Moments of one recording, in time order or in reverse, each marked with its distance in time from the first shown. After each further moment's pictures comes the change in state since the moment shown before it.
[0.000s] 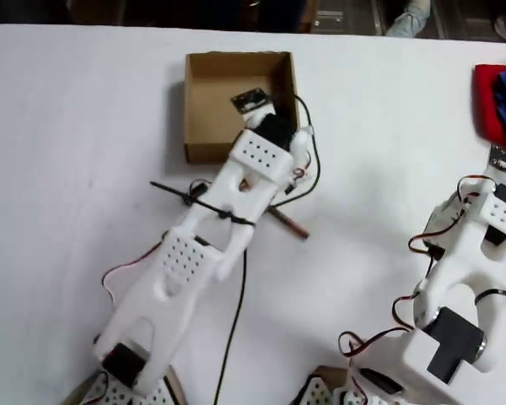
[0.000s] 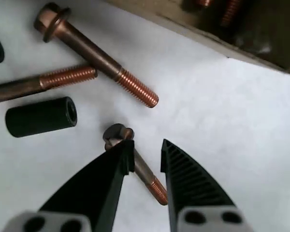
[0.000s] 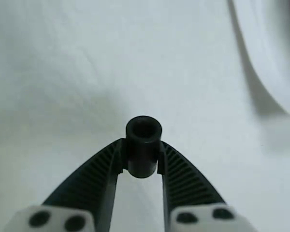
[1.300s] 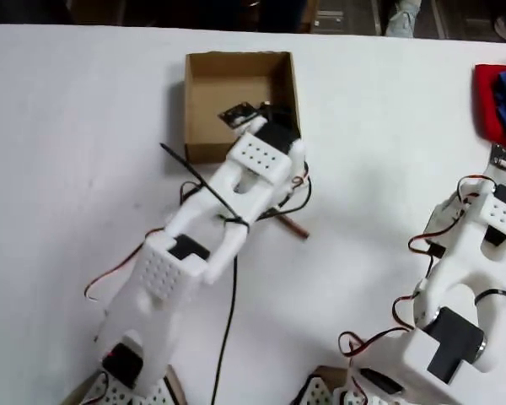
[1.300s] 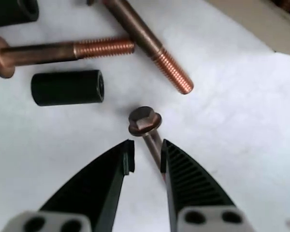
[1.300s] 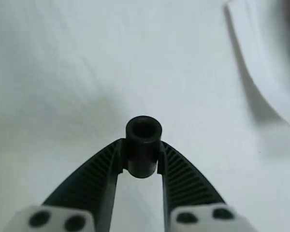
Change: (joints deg) left arm 0.4 -17.8 33.7 -12.4 7.6; right arm 0.0 0.0 0.3 -1.9 0.0
